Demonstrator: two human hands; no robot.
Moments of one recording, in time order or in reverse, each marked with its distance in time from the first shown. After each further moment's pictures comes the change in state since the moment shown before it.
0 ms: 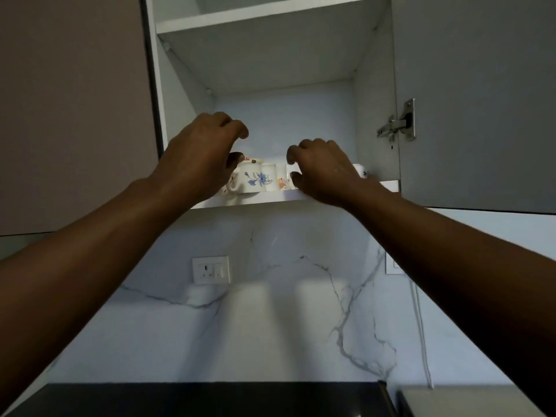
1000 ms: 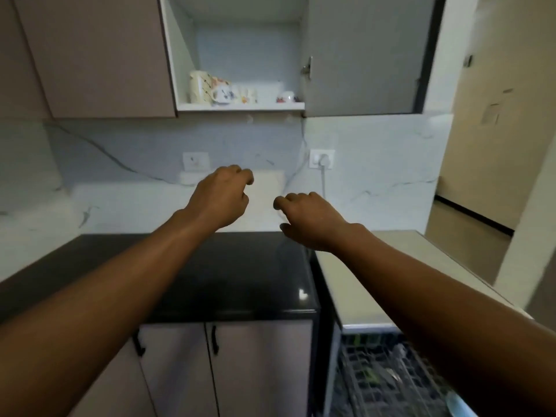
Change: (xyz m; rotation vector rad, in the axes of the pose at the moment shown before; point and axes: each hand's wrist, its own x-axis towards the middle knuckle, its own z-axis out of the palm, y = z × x) left_hand -0.260 0.227 -0.249 -0.310 -0.442 -0.170; right_hand -0.372 -0.139 -0.301 0.083 -0.584 -0.031
